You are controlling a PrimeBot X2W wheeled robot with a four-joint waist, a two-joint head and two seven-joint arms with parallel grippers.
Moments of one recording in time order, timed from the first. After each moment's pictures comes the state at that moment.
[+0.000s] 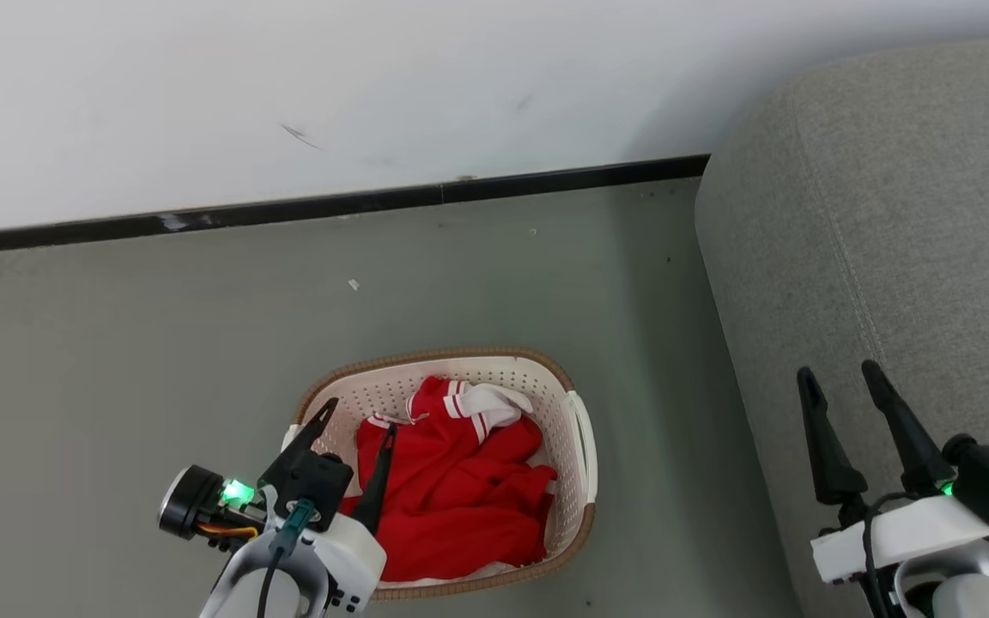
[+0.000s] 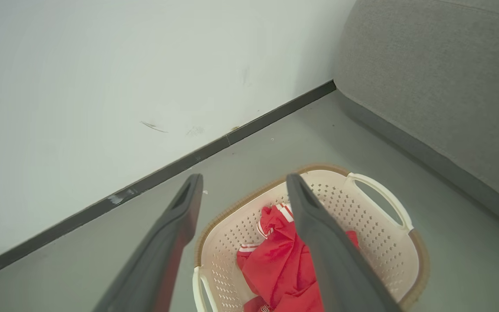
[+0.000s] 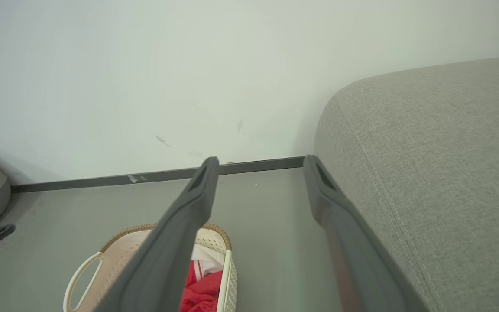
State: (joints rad) left arm -0.31 0.06 -0.39 0.51 -0.06 0.08 -0.24; right arm -0.01 -0.04 -0.05 0.04 0.14 0.13 -0.25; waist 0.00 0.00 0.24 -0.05
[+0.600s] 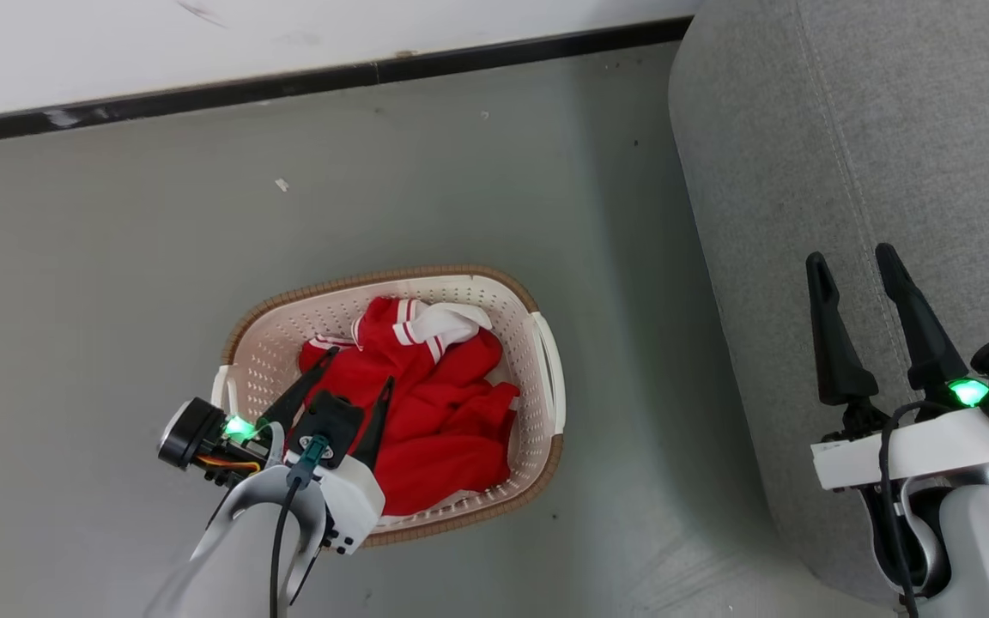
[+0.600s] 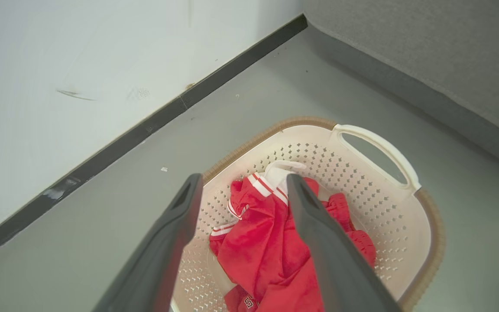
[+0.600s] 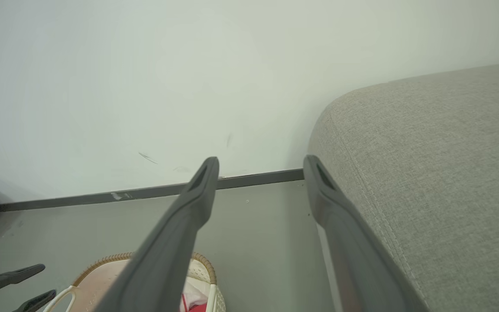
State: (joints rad) left arm -0.49 0.05 -0.43 0.66 0.00 0.06 -0.22; right arm -0.17 -0.04 -0.04 -0.04 0.18 0.13 -0.25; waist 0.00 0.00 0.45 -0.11
